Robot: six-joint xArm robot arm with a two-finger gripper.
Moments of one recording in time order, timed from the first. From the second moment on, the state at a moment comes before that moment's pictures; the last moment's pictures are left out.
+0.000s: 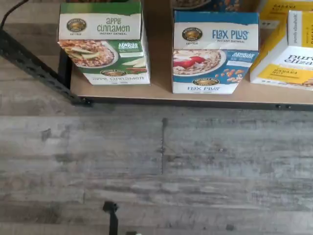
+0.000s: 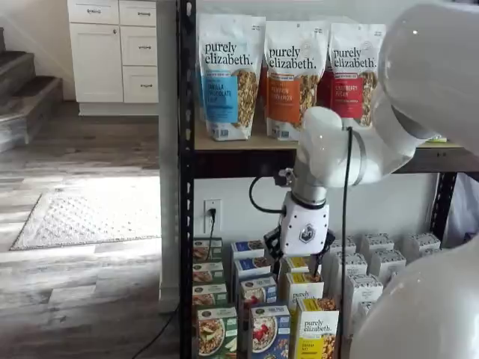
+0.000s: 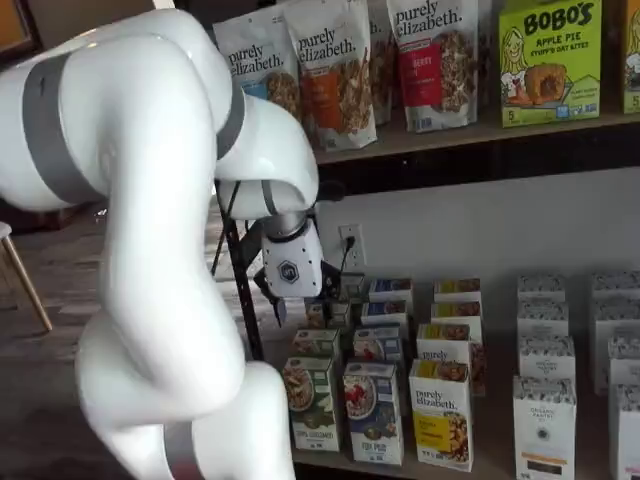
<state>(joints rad) 0.15 -0.40 -0.48 0.02 0.74 0.14</state>
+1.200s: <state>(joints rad) 0.16 0.01 -0.62 -0.02 0.50 0.18</state>
